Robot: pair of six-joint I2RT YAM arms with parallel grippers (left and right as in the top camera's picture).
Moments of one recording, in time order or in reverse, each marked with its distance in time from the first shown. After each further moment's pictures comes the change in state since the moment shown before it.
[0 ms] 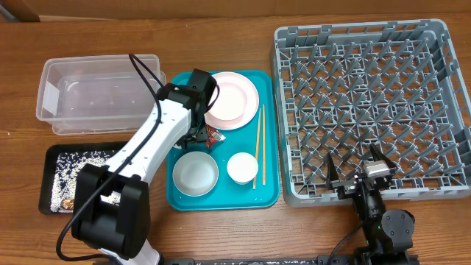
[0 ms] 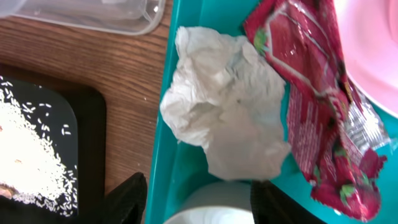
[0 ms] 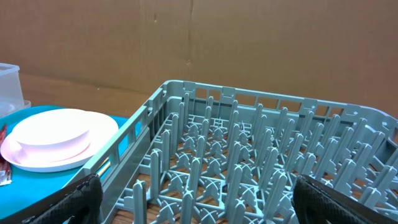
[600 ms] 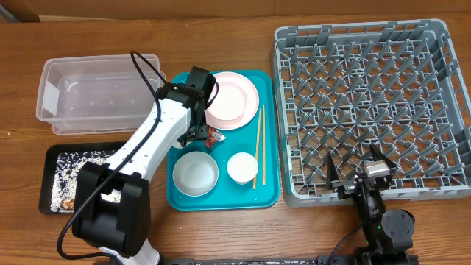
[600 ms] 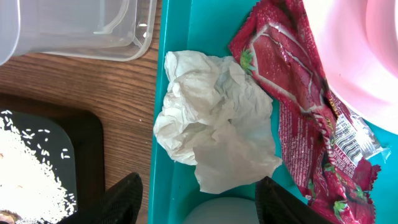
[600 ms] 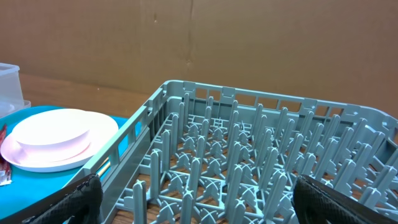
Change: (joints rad) left arm 0.006 0.009 0.000 0.052 -0.003 0.081; right arm 0.000 0.000 0.000 0.000 0.000 0.000
